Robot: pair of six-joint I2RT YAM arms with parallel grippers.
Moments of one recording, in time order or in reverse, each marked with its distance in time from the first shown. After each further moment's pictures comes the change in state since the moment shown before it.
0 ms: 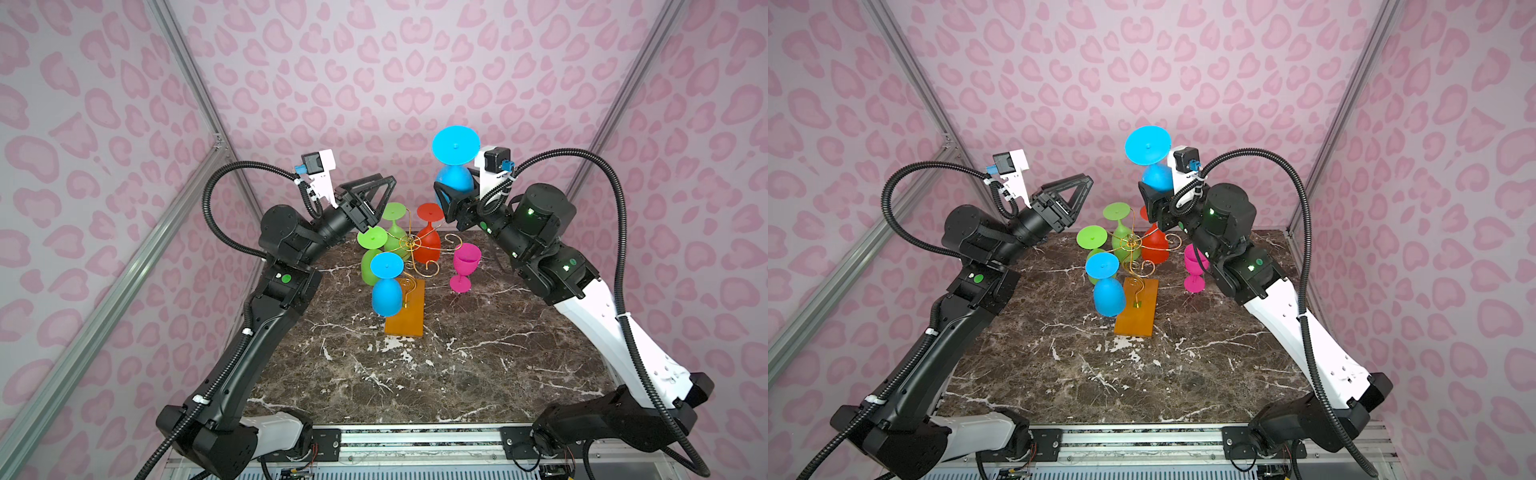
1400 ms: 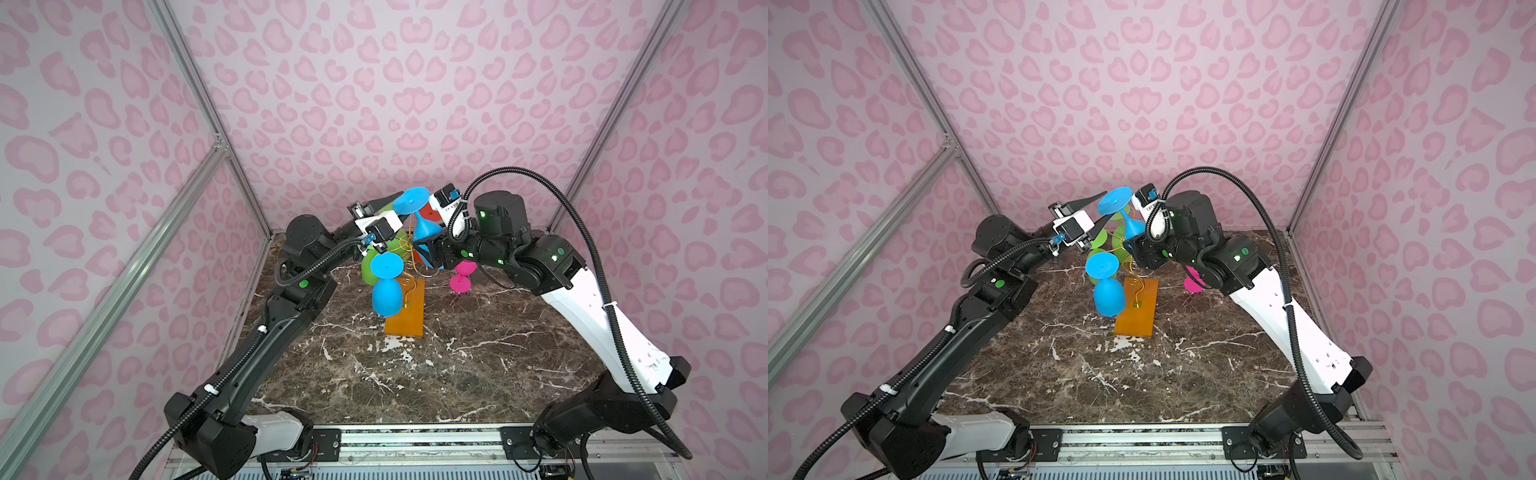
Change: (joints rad) left arm -0.074 0.010 -0.097 0.032 0.069 1.328; right arm 0.077 0.121 0.162 -0.562 -0.124 0.060
